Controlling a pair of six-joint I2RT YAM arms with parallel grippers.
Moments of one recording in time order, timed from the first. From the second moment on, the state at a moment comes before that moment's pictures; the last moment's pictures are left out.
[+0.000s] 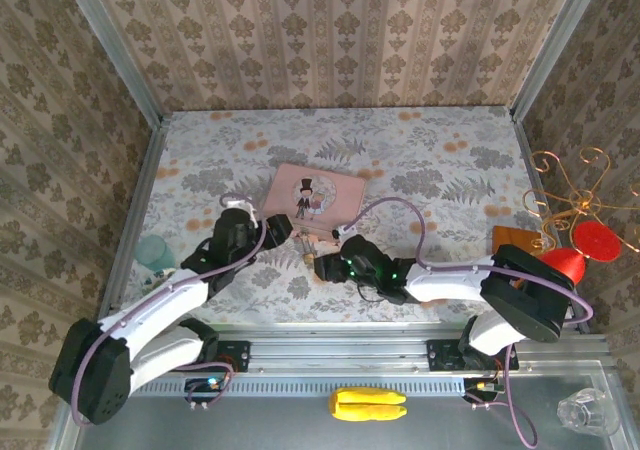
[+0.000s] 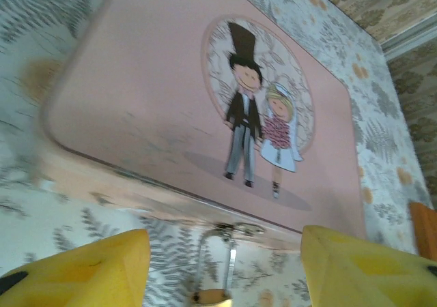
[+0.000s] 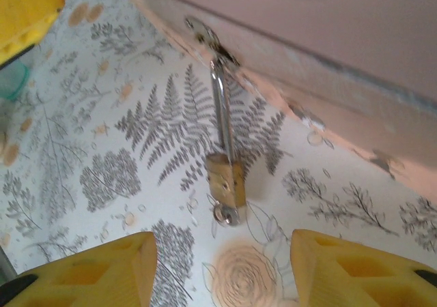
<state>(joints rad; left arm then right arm) -0.55 0.98 0.45 0.01 0.08 -0.73 0.97 1.51 0.62 0.27 0.12 0.66</state>
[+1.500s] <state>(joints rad) -0.37 0.66 0.22 0.04 0.20 -0.43 0.95 1.83 0.93 0.06 0.07 0.71</state>
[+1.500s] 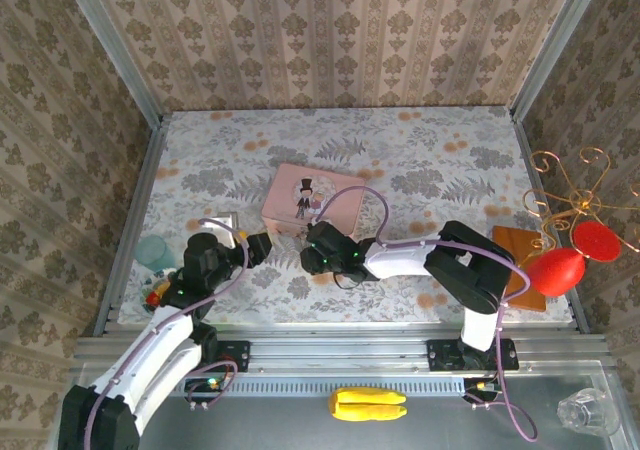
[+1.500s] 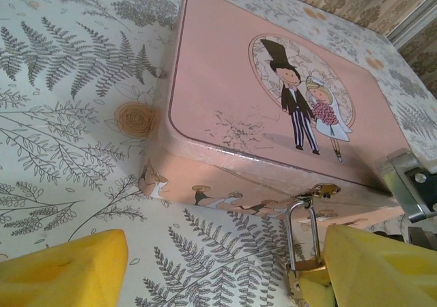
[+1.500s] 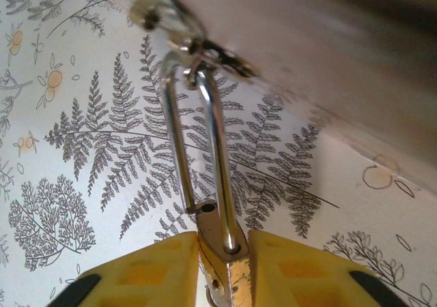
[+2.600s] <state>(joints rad) -0.32 1.23 0.68 -0.09 0.24 -0.41 0.96 1.71 0.83 0.00 0.19 0.71</state>
